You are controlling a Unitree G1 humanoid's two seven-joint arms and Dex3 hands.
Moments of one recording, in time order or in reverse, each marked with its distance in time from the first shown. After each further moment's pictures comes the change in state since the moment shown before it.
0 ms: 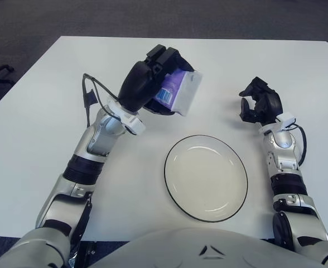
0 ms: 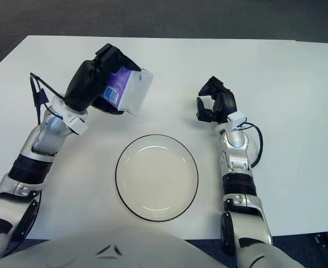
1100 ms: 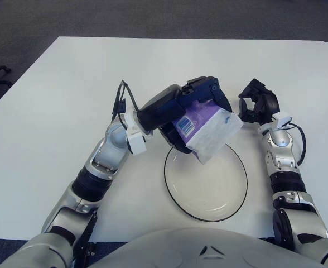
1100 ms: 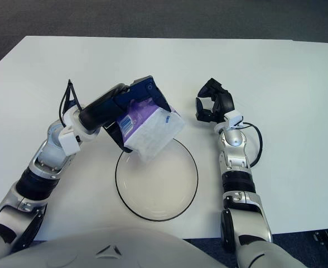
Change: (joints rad) left arm 0.094 -0.056 -0.143 -0.279 -0.413 0.271 -0.402; right arm -0.028 -0.006 0.011 0.071 -0.039 0.010 -0.039
